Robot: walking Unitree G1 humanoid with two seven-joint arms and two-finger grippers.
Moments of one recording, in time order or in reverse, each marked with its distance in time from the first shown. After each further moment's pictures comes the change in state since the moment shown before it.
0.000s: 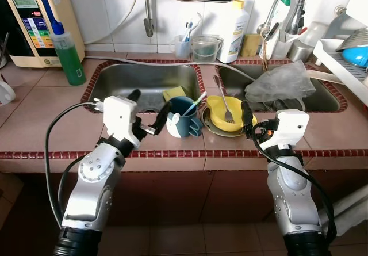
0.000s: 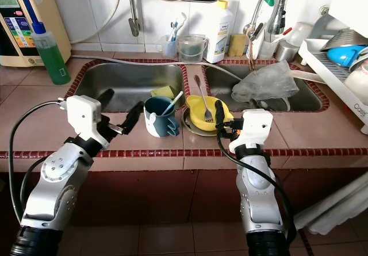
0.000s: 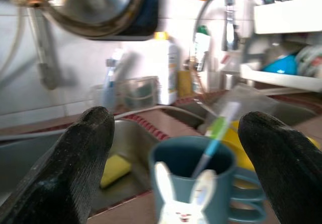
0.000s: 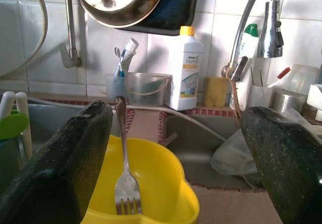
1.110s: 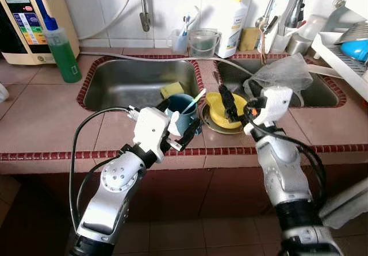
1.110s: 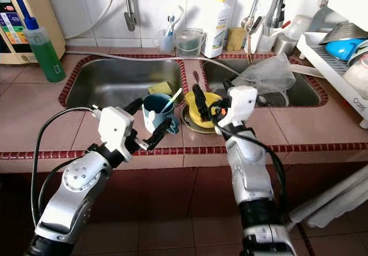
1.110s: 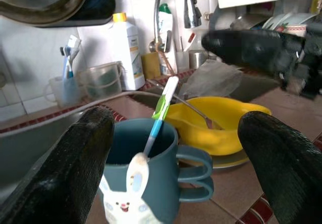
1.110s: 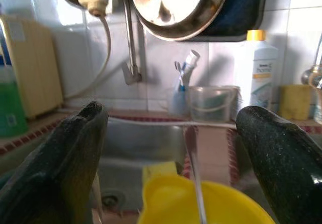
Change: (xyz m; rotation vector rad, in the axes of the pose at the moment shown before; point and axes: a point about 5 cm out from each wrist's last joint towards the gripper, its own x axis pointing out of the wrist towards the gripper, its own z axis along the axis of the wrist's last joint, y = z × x) left arm 0.001 -0.037 -0.007 0.044 0.051 -0.090; right arm 0.048 0.023 0.017 0.184 -0.034 0.259
